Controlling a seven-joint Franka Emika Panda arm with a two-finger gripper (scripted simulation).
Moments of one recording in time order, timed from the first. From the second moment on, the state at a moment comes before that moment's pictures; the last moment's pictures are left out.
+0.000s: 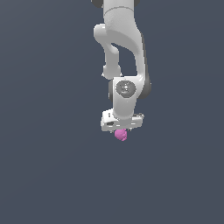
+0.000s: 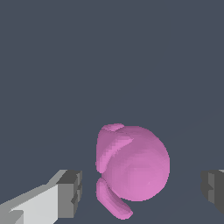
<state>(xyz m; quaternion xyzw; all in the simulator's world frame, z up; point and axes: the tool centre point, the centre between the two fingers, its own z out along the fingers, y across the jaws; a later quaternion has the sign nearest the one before) 0.003 0.046 0.074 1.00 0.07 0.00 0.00</state>
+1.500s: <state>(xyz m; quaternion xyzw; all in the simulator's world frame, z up) 0.000 0.045 0.060 1.00 0.07 0.00 0.00</state>
